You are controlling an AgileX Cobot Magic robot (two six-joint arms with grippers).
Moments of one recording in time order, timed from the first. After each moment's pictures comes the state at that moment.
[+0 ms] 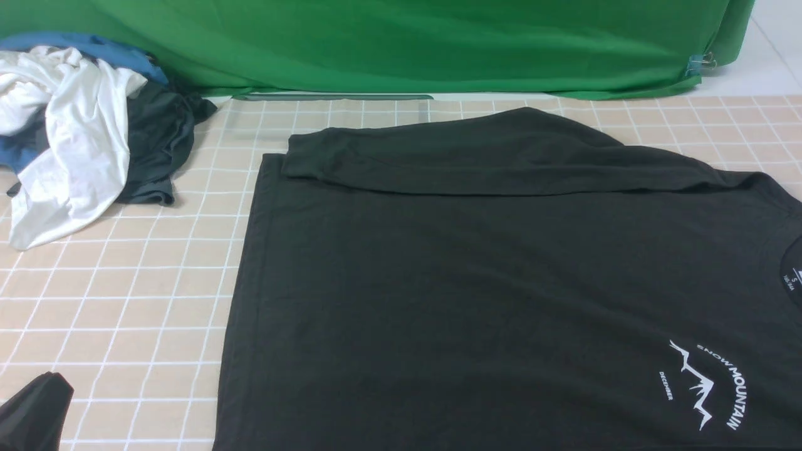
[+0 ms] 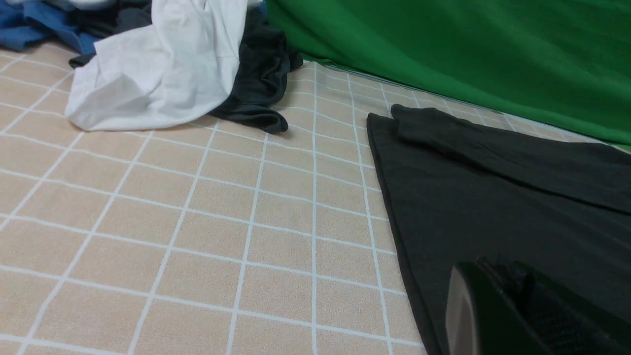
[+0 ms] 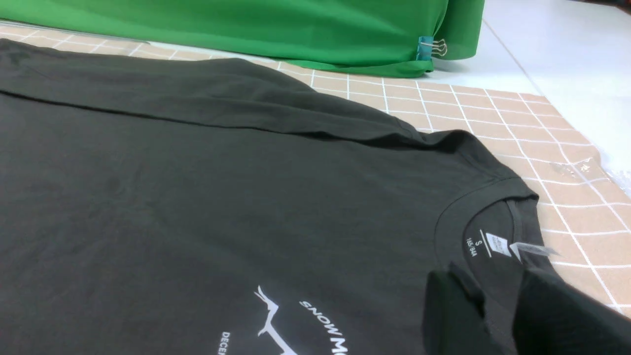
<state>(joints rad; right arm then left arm) -0.03 0.00 0.01 0.06 0.25 -0.13 0.01 0.00 0.01 -0.04 0.24 -0.18</state>
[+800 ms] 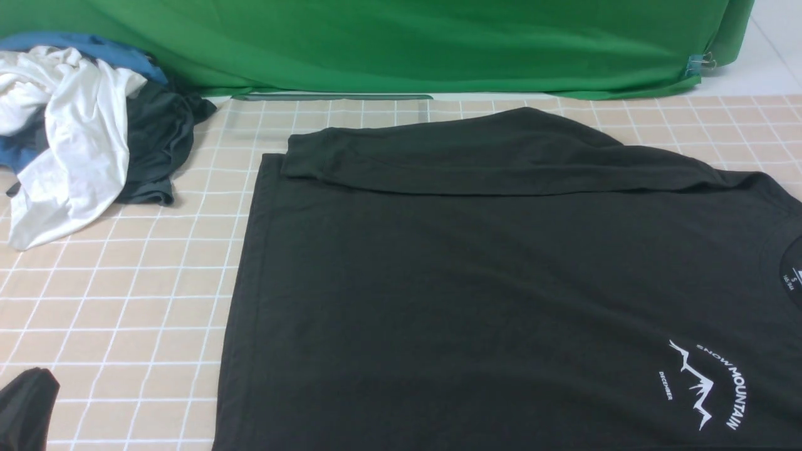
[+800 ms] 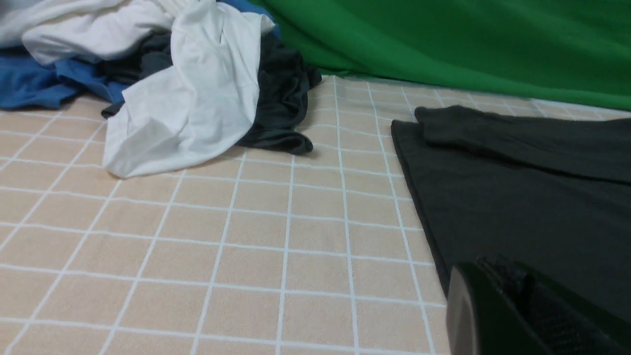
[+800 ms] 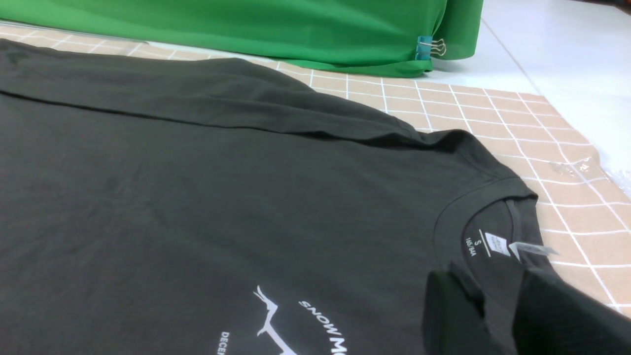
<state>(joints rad) -0.03 0.00 0.01 0.06 0.25 -0.13 0.01 0.00 0.01 0.08 0.18 -0.18</state>
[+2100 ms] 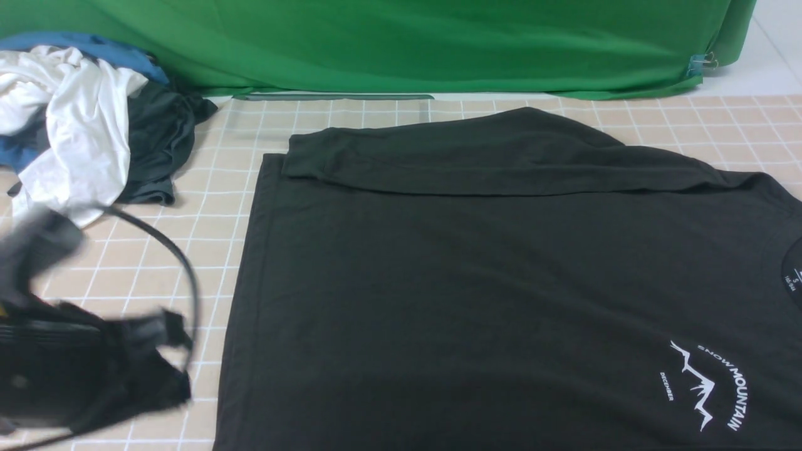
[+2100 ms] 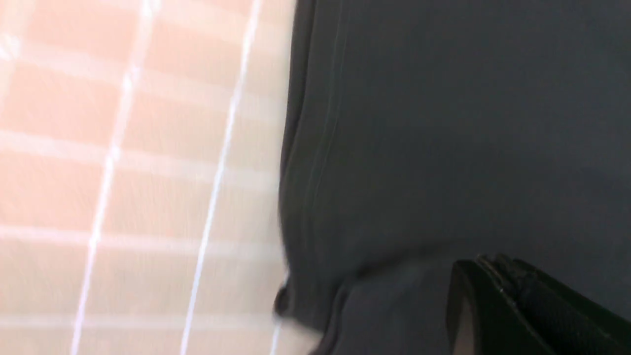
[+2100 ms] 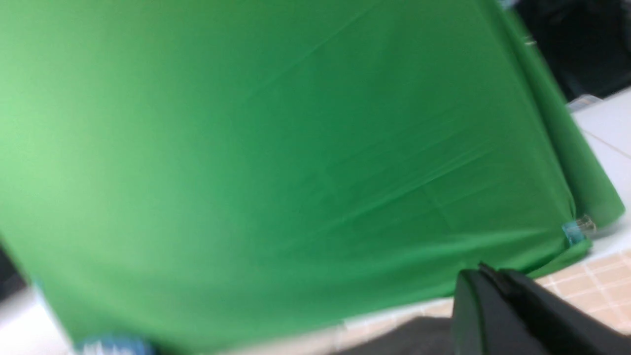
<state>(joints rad) 0.10 0.16 -0.45 0.23 0.22 0.19 -0.06 1.02 -0.66 -0.40 1.00 -0.11</state>
